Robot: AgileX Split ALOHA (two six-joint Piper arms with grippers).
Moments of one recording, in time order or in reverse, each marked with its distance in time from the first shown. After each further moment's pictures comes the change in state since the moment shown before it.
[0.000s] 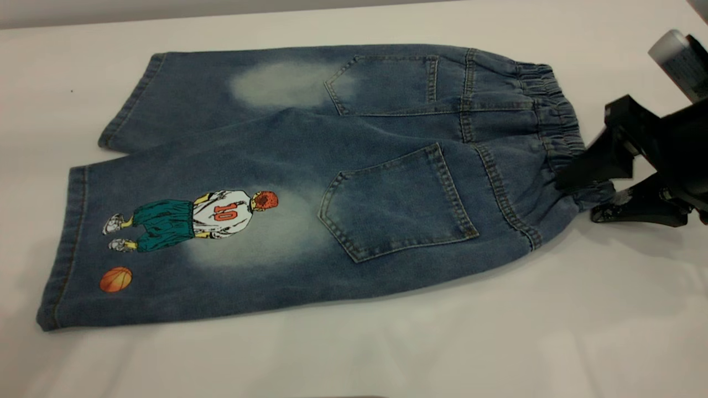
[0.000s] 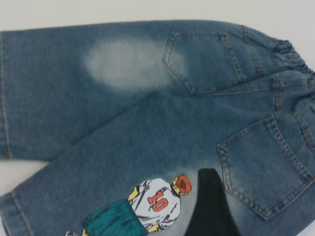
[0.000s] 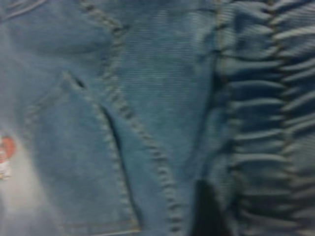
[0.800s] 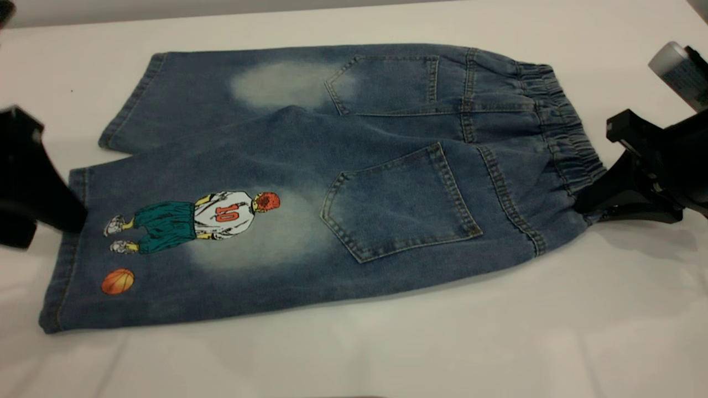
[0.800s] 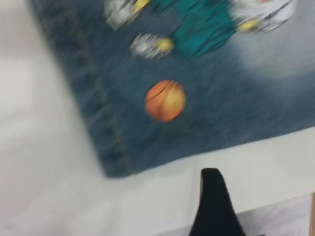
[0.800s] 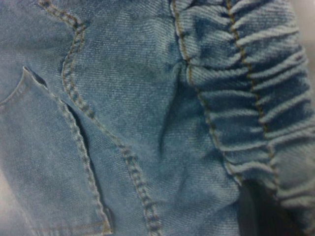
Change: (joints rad) left arm 0.000 0.450 -0.009 0.529 0.059 -0.588; right arm 0.000 0.009 0.000 -0.001 -0.036 -0.019
